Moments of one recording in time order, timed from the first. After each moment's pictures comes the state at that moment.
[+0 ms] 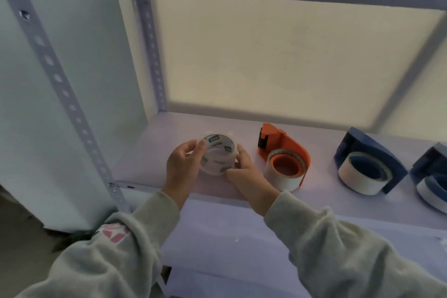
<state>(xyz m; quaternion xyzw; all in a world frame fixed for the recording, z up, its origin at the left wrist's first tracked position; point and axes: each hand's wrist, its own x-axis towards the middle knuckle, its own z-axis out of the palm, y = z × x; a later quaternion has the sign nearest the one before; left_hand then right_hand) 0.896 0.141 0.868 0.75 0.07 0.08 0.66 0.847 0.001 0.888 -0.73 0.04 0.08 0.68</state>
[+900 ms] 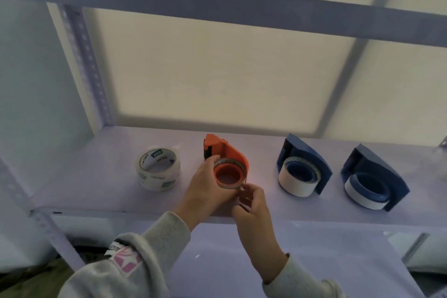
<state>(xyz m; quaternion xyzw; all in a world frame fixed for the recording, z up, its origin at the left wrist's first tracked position) 0.857 -0.004 0.868 0.86 -0.17 0.02 0.48 0.762 -0.094 0.874 -0.76 0.15 -0.12 0.62</state>
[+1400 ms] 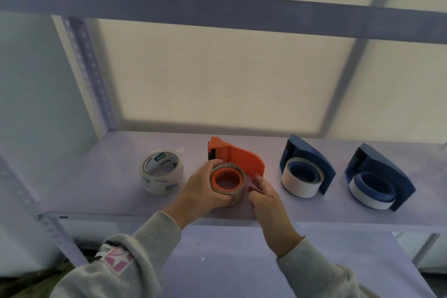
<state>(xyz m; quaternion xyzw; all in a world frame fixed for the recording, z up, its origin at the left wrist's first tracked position) 0.864 0.019 0.869 0.83 -0.23 -0.05 0.50 0.781 -0.123 0.881 -0.71 0.14 -0.07 0.68</state>
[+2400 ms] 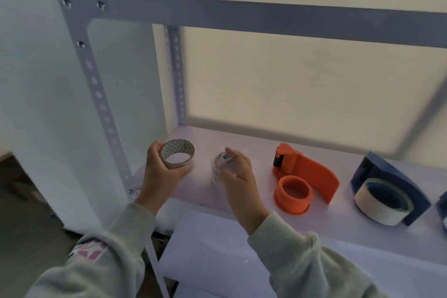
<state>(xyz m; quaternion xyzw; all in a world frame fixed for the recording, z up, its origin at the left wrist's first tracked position) 0.895 0.215 0.876 0.79 0.06 0.20 0.58 0.845 0.044 0.904 -0.75 -0.02 -0.08 0.66</state>
